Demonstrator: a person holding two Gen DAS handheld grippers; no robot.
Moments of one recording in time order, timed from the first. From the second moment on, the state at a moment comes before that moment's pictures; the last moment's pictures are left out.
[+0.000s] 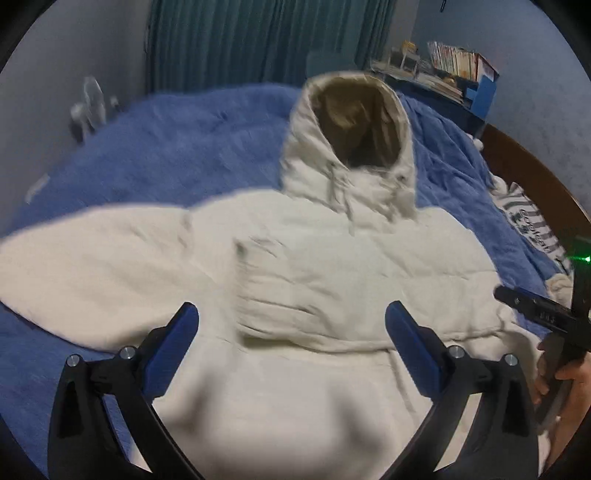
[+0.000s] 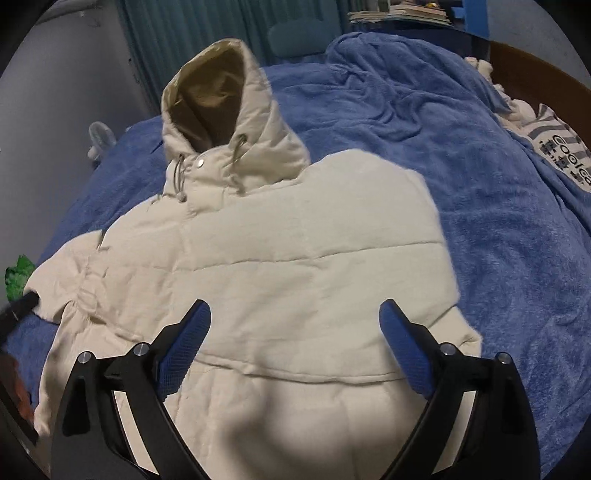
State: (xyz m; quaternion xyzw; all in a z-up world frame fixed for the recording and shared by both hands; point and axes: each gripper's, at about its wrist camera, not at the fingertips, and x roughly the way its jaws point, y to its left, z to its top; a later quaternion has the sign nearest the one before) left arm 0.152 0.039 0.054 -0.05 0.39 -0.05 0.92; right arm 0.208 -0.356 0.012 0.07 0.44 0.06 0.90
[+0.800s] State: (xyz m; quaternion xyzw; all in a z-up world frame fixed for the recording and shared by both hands) left arm 0.153 0.298 -0.041 -0.16 0.43 0.22 0.86; right arm 0.193 -0.290 0.007 0.01 0.43 0.10 0.90
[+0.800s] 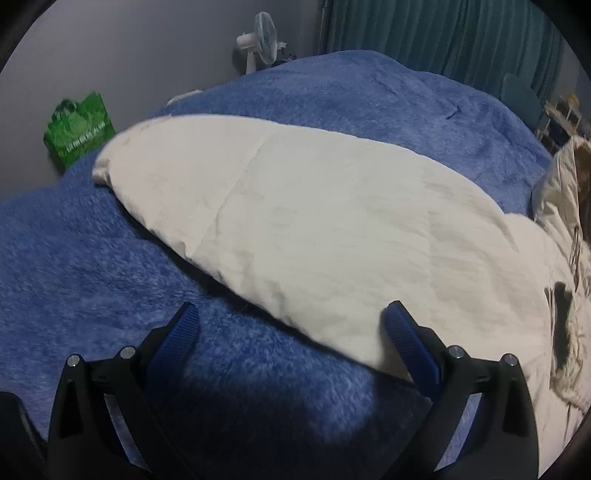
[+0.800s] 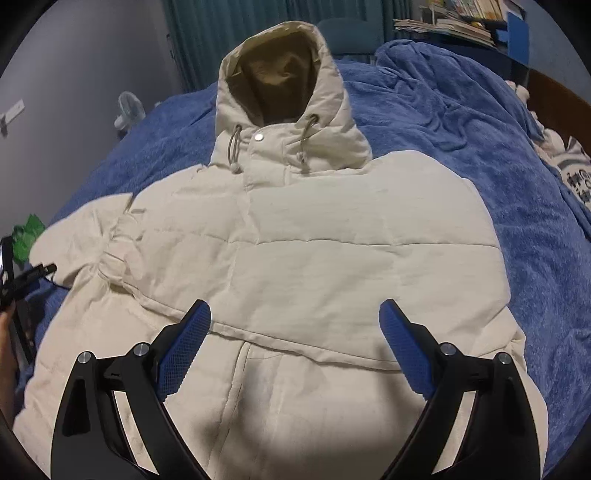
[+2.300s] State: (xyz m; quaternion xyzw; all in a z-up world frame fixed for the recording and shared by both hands) left arm 0.152 -0.018 0.082 0.00 0.33 -0.10 0.94; right arm 0.177 -0.310 0.049 -0.01 0.37 0.03 0.93
